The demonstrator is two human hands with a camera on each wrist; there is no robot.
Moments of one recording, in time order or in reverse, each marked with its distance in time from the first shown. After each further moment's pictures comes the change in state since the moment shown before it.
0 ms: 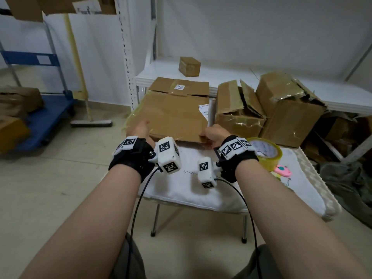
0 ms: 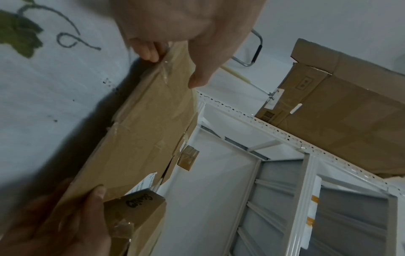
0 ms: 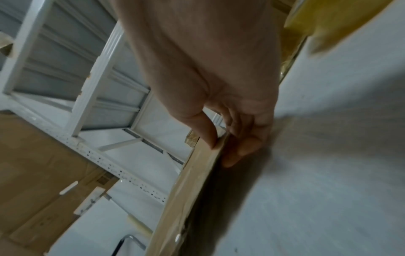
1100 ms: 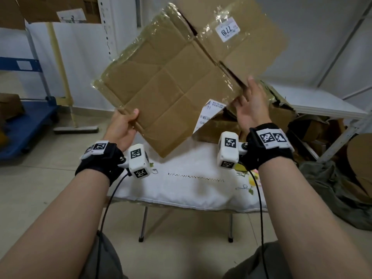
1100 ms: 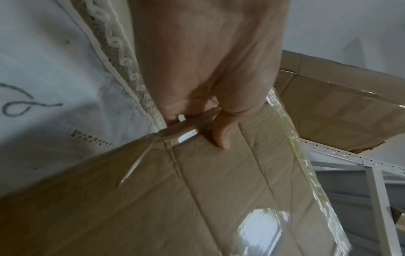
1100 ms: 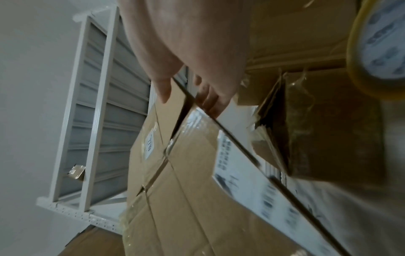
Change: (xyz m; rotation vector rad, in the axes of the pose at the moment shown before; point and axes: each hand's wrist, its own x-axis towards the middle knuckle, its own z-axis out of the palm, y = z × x) left_hand -0.009 0.023 -0.009 -0.229 -0.499 0.293; right_hand -0.076 -0.047 -0.114 0.974 0.194 -0.559
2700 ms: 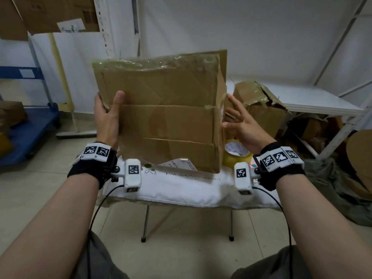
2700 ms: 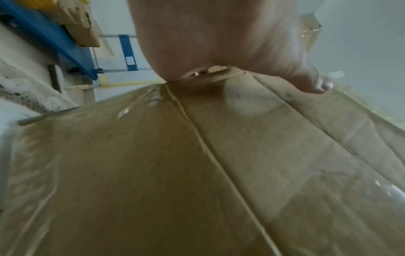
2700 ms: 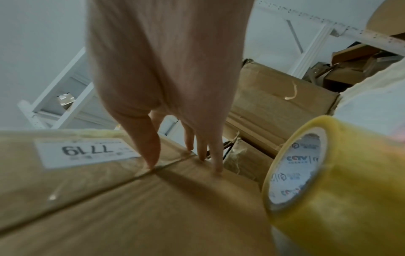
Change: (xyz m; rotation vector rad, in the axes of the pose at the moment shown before) left_hand -0.035 0.029 0.010 0.471 0.149 0.487; right_hand -0.020 0.005 -0.063 -0.693 -0.478 0.066
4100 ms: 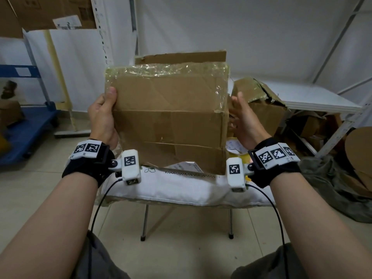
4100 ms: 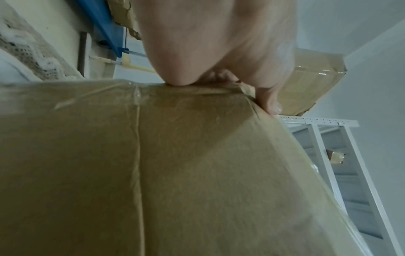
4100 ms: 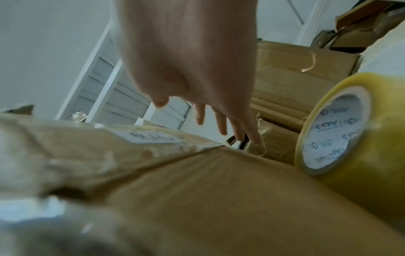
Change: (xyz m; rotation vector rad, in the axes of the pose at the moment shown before) left_hand -0.008 0.017 0.005 -0.290 -0.041 -0.100; right_hand 0.003 -0.015 0.017 0.167 0.183 0.127
